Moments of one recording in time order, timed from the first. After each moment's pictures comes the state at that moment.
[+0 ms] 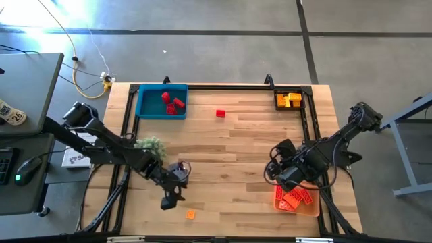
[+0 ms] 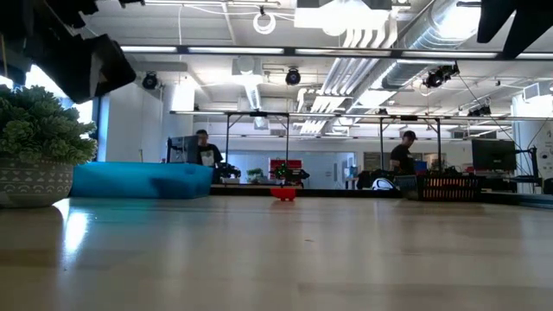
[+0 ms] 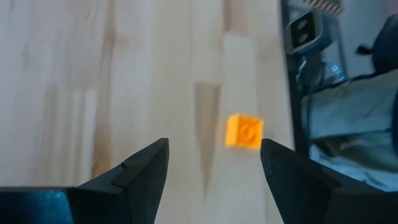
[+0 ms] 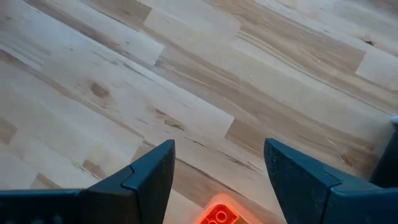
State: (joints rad) left arm -0.44 1.42 0.83 -0.30 0.00 -0.63; right arm 0.63 1.38 1.26 -1.36 0.43 1.69
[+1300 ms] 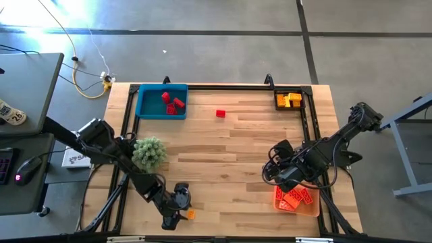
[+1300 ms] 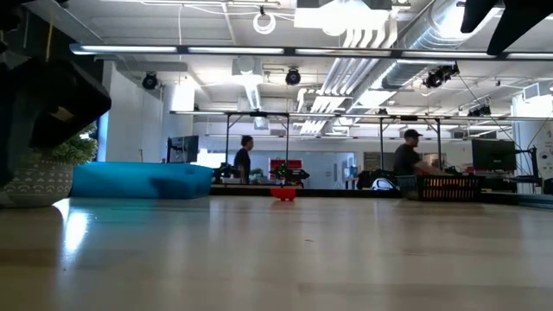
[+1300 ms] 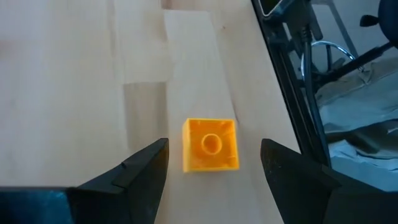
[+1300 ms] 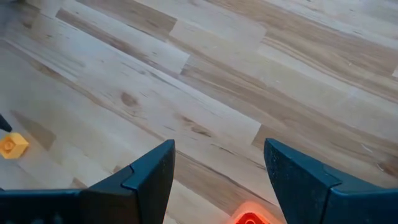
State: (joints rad) left arm -0.64 1.73 0.83 0.06 -0.16 -0.56; right arm 0.63 1.38 1.26 -1.27 0.47 1.69
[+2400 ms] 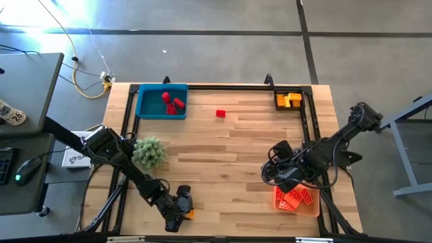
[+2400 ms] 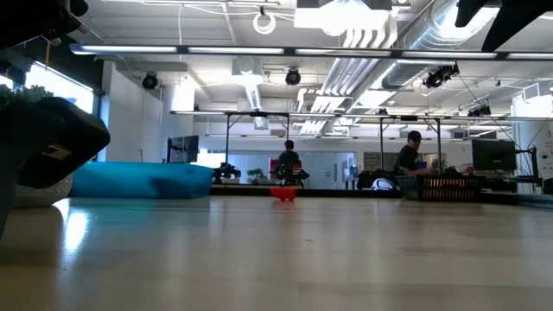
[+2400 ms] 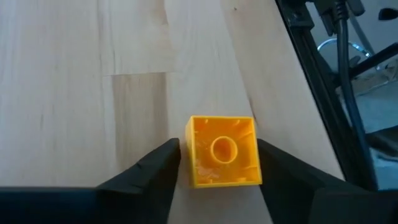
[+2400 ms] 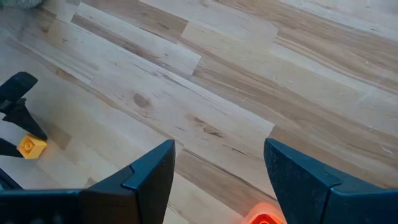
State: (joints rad) left arm -0.64 1.86 0.83 0.18 -0.21 -0.55; right arm 0.63 1.38 1.26 -1.22 0.48 1.69
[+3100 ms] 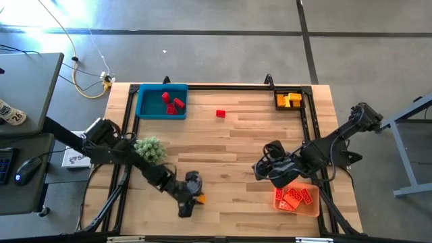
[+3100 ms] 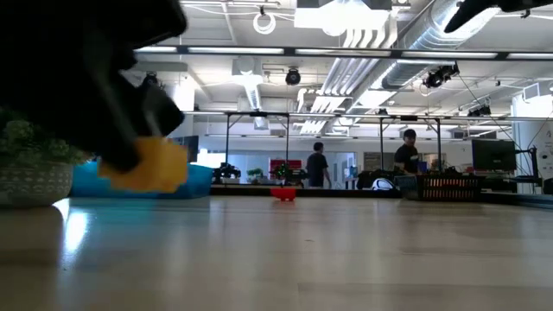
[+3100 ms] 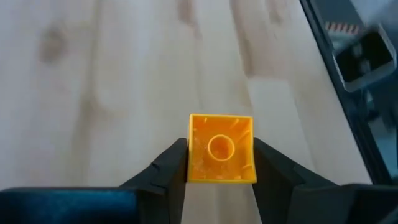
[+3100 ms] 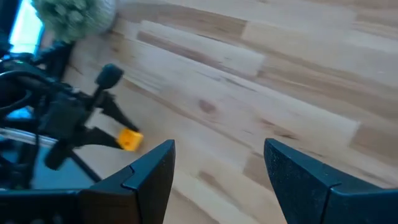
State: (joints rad) left arm -0.48 1.78 0.82 0.18 -0.21 -0.48; right arm 0.57 1.38 1.26 -0.97 0.47 1.67
